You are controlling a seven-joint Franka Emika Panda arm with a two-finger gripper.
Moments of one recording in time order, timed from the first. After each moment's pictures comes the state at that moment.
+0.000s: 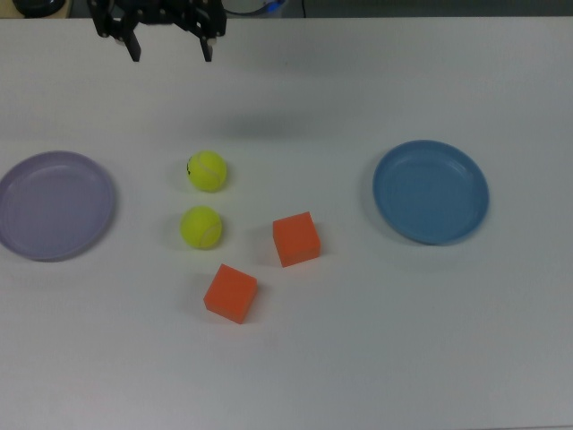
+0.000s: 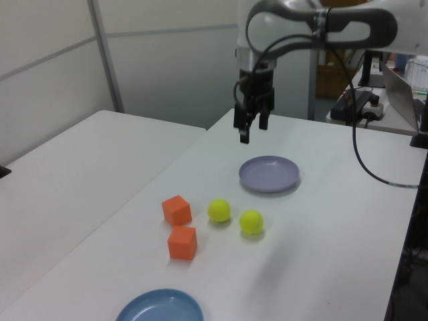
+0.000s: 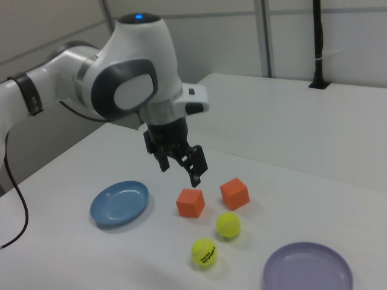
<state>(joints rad) -0.14 0.04 0.21 -1.62 0.06 1.69 -0.07</state>
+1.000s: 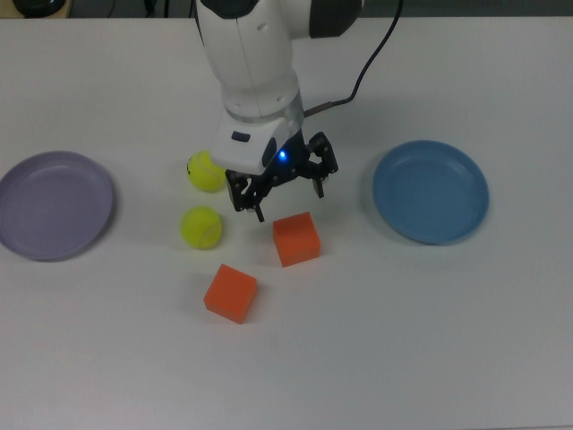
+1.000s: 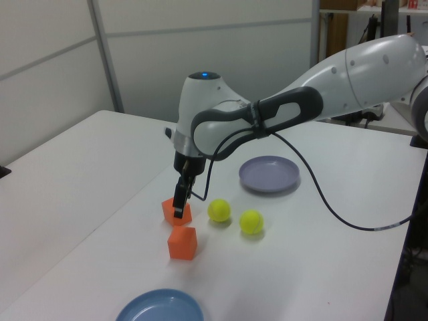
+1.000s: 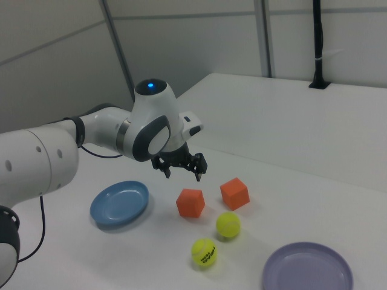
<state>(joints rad) 0.07 0.38 0.26 -1.63 0.07 2.23 -0.31</state>
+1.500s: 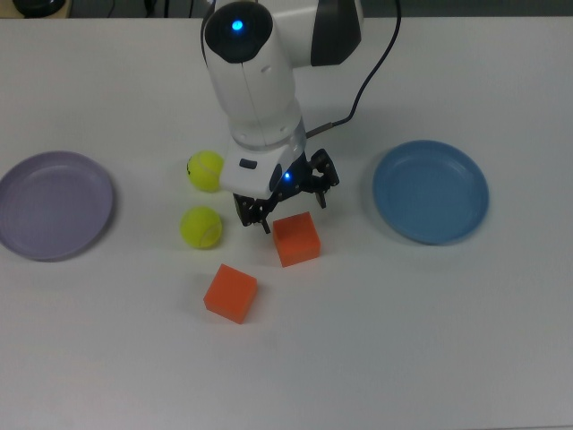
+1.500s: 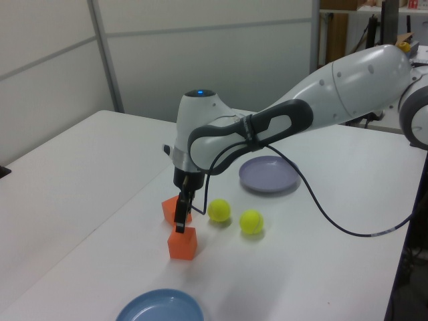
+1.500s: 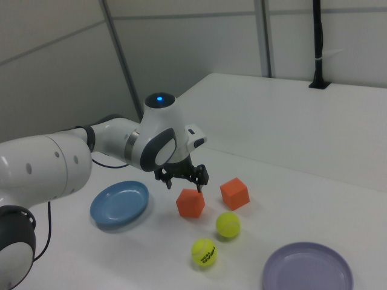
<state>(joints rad) 0.07 0.45 0.27 -1.63 0.08 2.24 -0.34</state>
